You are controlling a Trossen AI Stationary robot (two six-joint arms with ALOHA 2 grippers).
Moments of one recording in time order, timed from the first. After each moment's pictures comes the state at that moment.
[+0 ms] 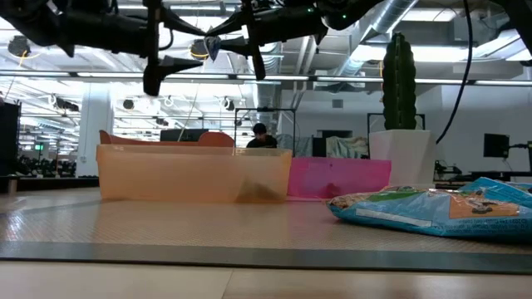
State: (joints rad) left arm 0.28 0.84 0.37 0.53 -0.06 -0.81; right arm -0.26 1.90 1.56 0.15 -0.29 0.65
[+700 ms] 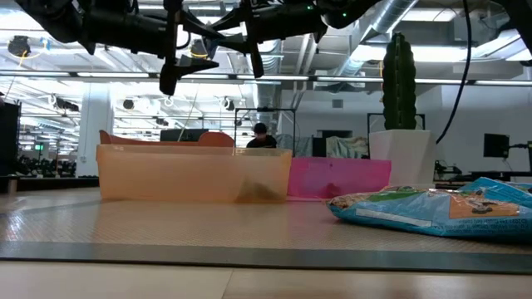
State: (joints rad) left arm 0.28 1.00 0.47 0.55 -0.03 -0.75; right arm -0.25 1.90 1.56 0.17 -0.29 0.65
